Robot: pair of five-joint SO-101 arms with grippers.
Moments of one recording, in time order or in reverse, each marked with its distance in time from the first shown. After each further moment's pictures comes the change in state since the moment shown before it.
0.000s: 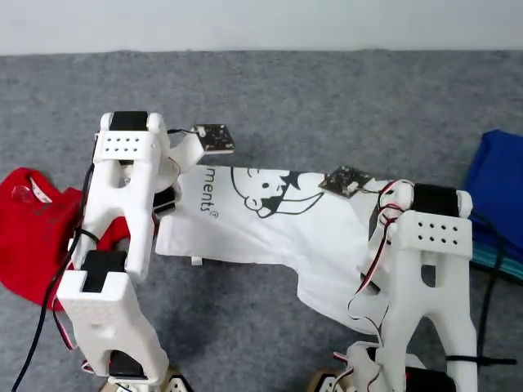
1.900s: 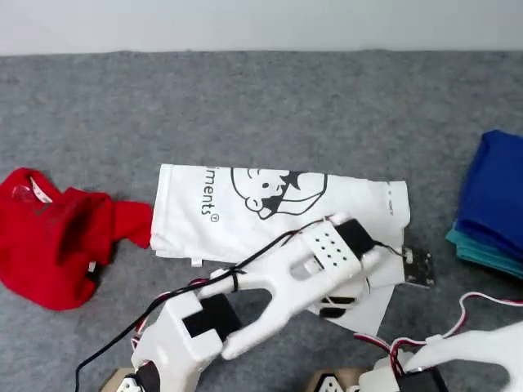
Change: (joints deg) left arm 57.1 7.4 0.7 -11.1 30.7; right arm 65.9 -0.4 -25.0 0.0 0.2
